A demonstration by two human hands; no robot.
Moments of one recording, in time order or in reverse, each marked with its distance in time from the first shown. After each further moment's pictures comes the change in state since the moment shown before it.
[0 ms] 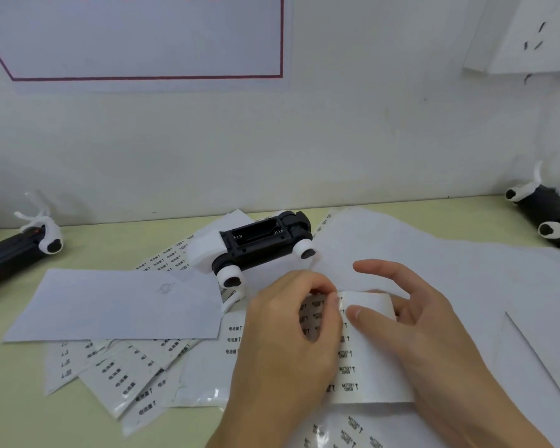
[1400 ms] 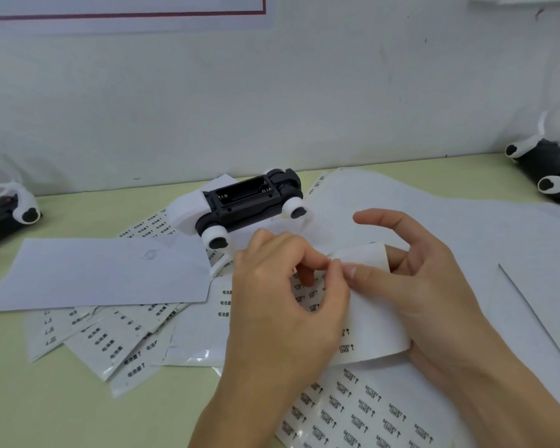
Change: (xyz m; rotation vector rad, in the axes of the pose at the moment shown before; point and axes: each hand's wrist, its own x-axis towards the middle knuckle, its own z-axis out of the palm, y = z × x) left_hand -0.008 0.013 0.003 0.054 0.078 0.000; right_hand -0.003 -0.008 0.003 0.139 0.000 -0.016
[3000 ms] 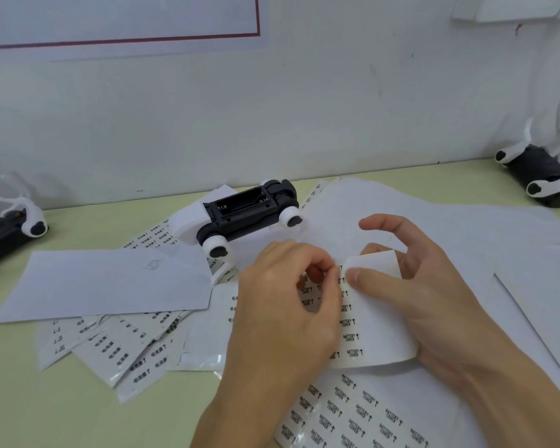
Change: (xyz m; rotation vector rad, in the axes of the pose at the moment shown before) left_hand 0.005 0.002 -0.003 0.073 -0.093 0.044; right_hand 0.005 0.005 -0.016 -0.080 -0.032 -0.014
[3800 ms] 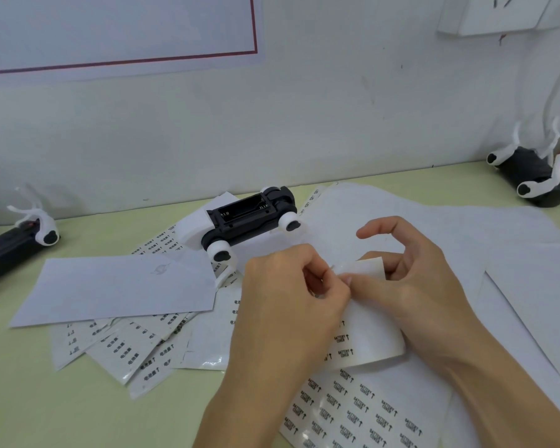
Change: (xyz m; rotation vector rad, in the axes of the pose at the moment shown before) left_hand 0.004 0.013 -0.003 -0.064 -0.101 -0.237; right_hand -0.002 -0.005 0.004 -0.129 0.071 -0.056
